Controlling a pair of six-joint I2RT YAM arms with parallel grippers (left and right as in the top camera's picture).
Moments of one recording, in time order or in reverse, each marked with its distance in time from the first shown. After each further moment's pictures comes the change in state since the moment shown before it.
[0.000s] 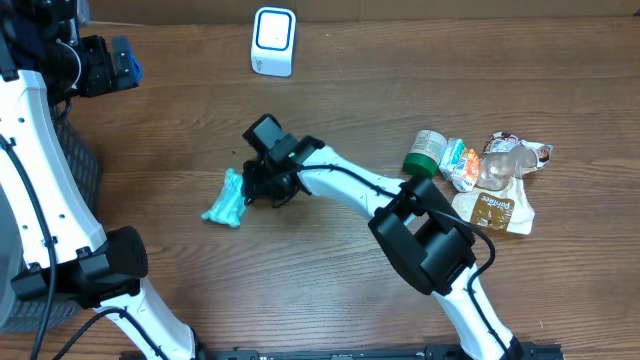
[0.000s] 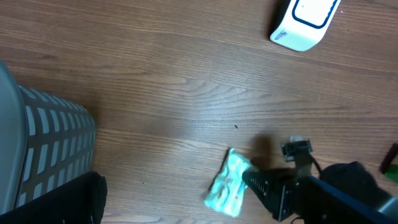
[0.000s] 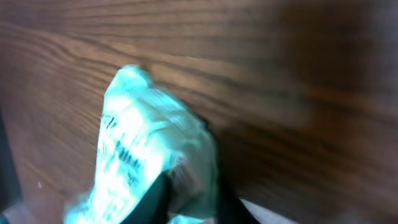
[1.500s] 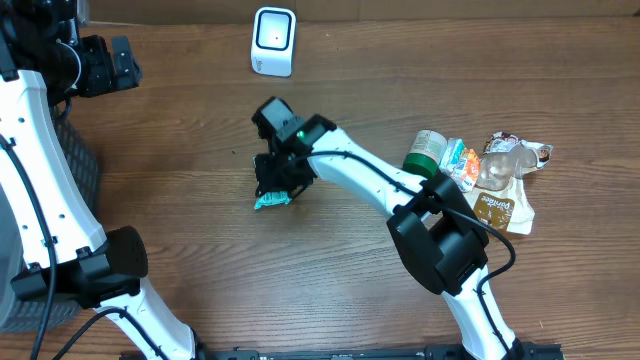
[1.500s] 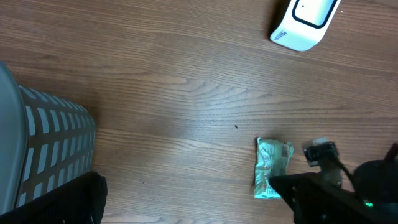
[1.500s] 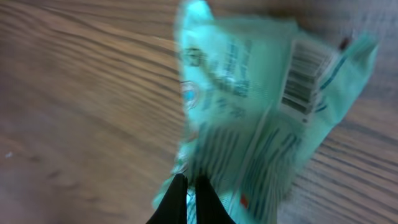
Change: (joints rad) left arm 0.000 0.000 0.000 0.000 0.000 0.000; right arm -0.050 -0.049 0.066 -0.249 0.030 -0.162
